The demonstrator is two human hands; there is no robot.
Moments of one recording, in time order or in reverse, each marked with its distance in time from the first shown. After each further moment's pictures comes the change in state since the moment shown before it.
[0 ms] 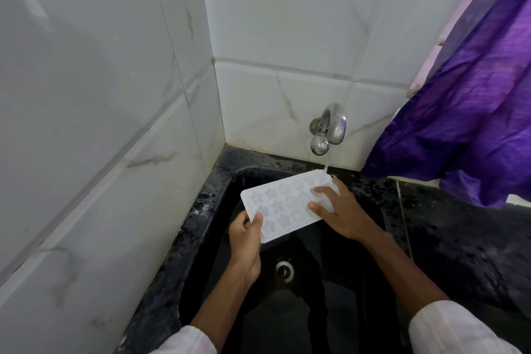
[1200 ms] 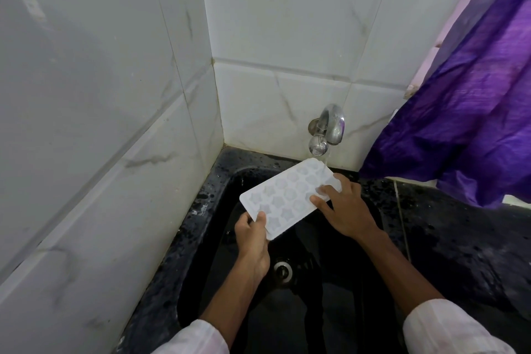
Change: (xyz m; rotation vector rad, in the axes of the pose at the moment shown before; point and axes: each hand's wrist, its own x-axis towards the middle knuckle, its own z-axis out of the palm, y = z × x) left_hand -0.001 0.000 0.020 -0.143 0.071 -0.051; right_hand 0.002 -0.004 -0.001 -0.207 0.198 -0.001
